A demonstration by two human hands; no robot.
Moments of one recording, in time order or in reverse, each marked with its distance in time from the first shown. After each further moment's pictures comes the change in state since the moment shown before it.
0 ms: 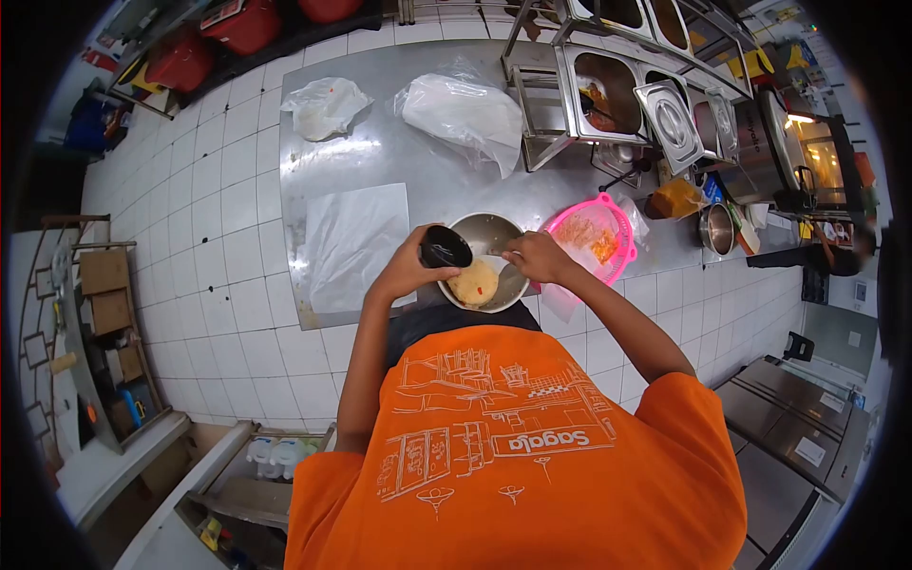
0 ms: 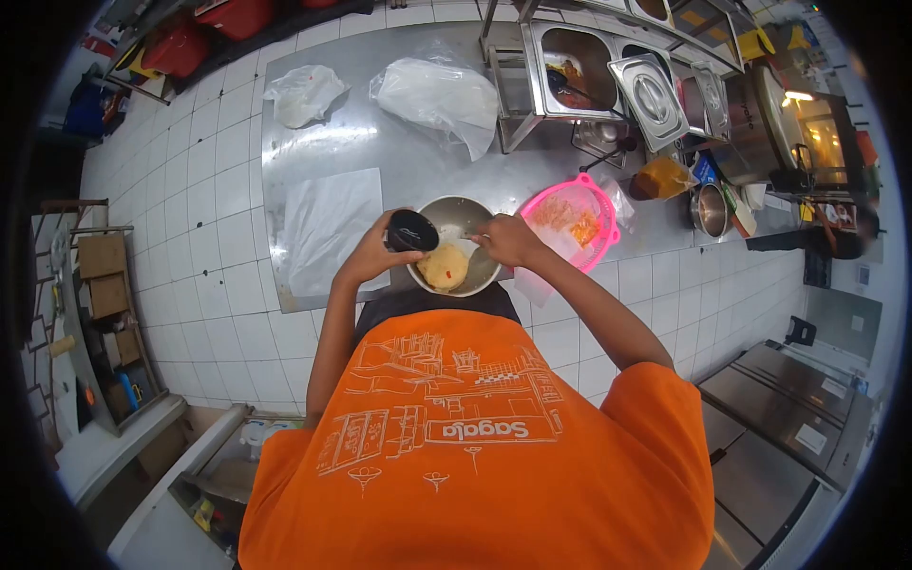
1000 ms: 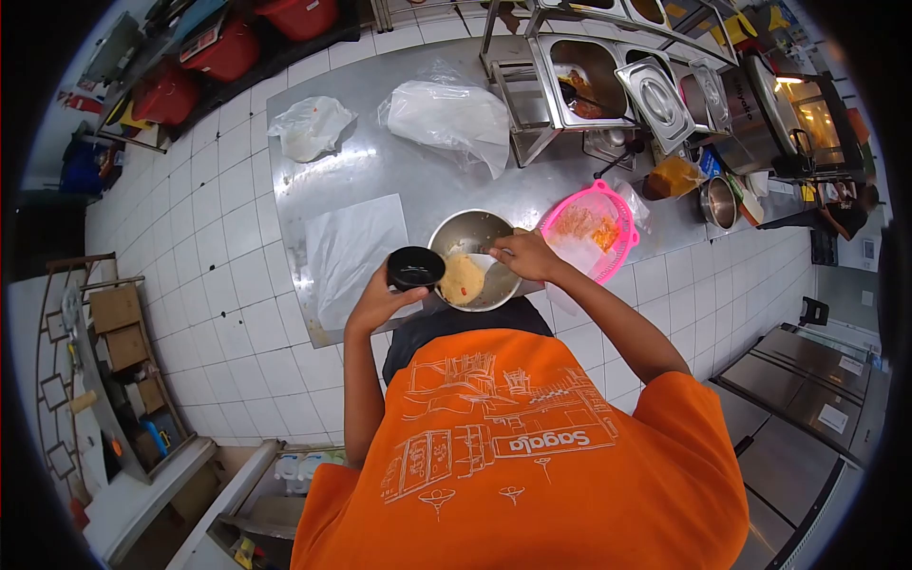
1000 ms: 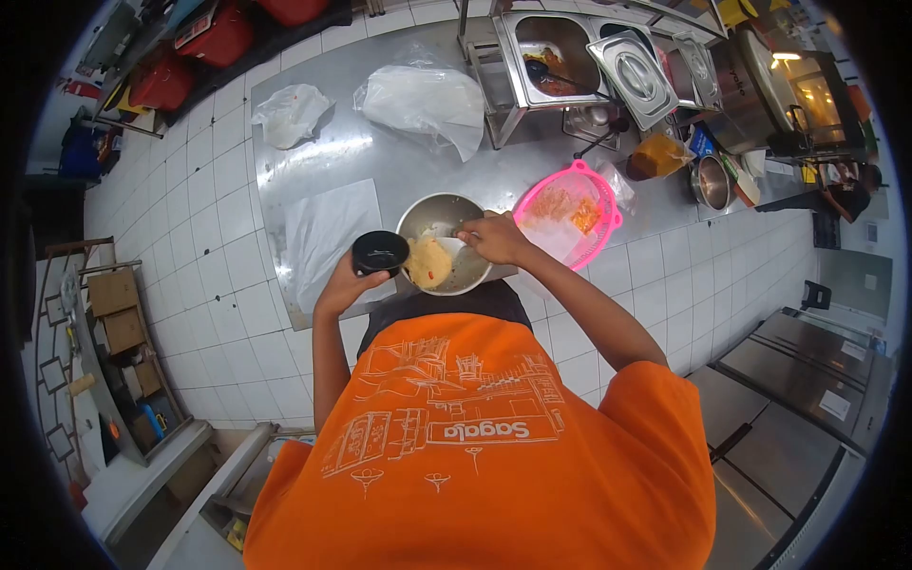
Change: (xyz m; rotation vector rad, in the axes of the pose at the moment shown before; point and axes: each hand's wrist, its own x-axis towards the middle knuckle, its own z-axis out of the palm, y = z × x) left_hand -0.041 0.010 -0.037 -0.143 -0.029 -0.151; right_hand 0.006 -0.019 0.012 0.187 0.146 0.078
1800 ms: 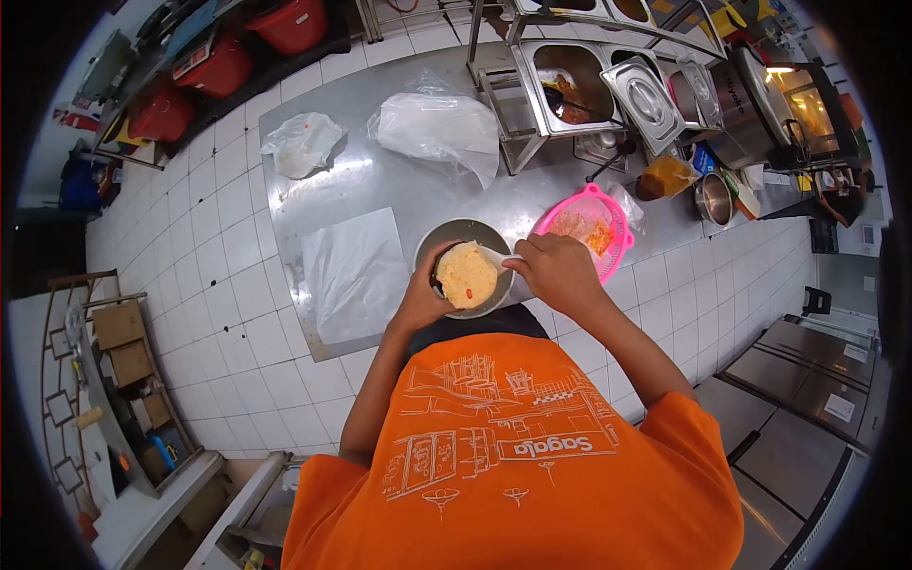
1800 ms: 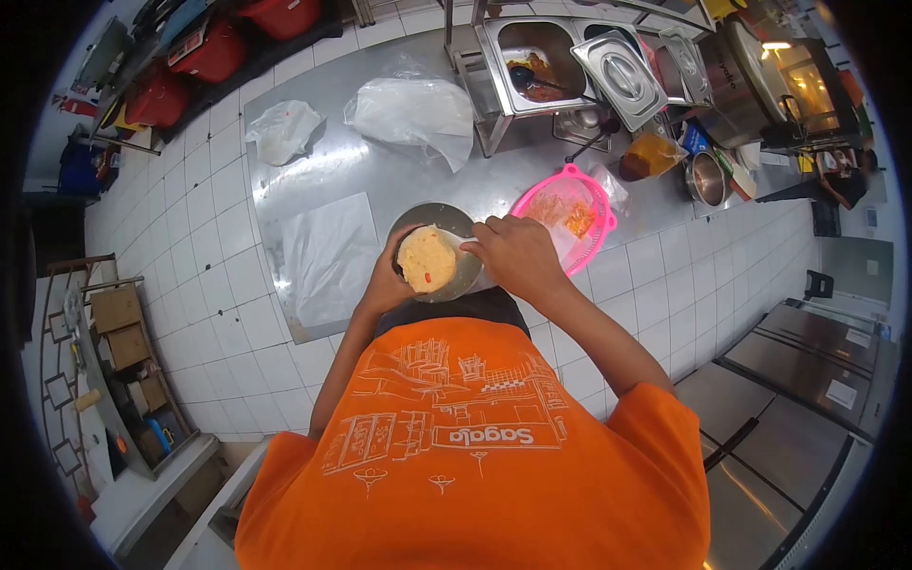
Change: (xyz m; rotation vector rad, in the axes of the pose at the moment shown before) left_hand 0.041 0.015 0.076 -0.028 -0.093 0.305; right_hand -0.071 -0.085 -0.092 -0.337 0.494 -0.151
